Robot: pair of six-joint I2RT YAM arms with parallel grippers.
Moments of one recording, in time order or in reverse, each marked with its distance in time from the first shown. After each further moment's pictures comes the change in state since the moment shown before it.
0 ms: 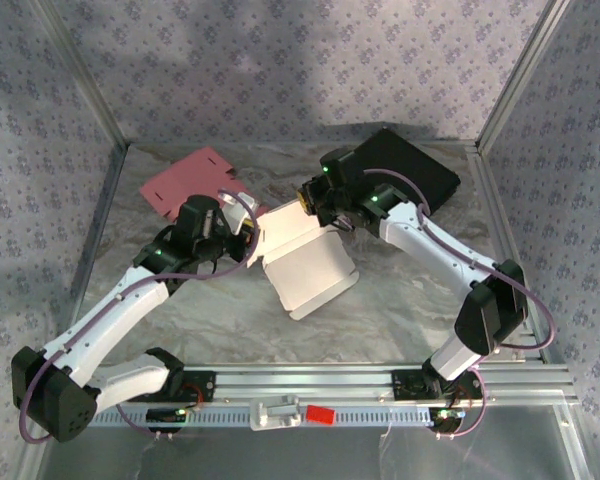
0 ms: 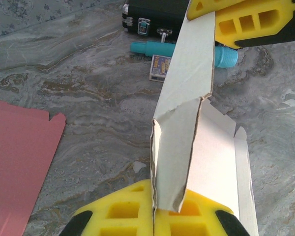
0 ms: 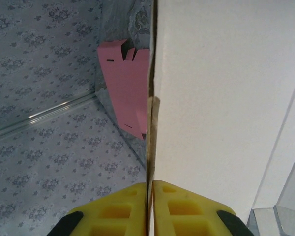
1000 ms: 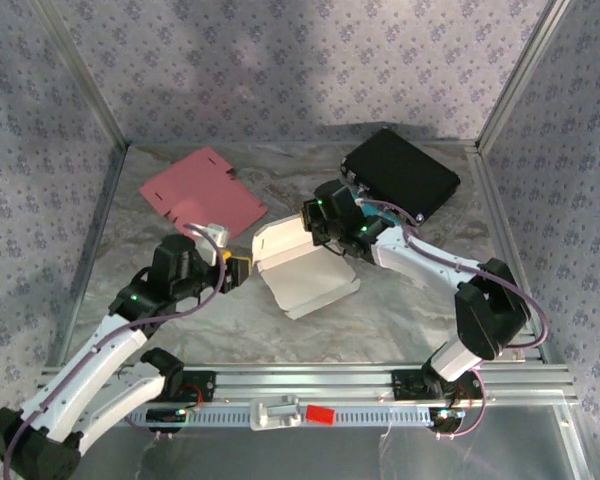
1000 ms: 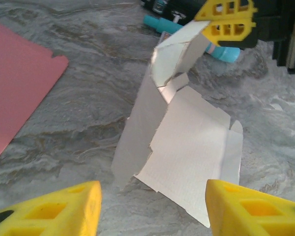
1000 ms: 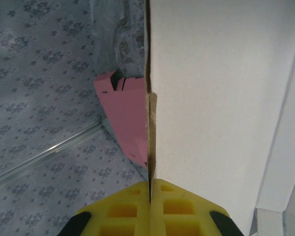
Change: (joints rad) left arm 0.043 -0.351 -0.272 -0.051 -0.008 -0.259; right arm 0.068 -0.023 -0.305 0.342 0.177 0.187
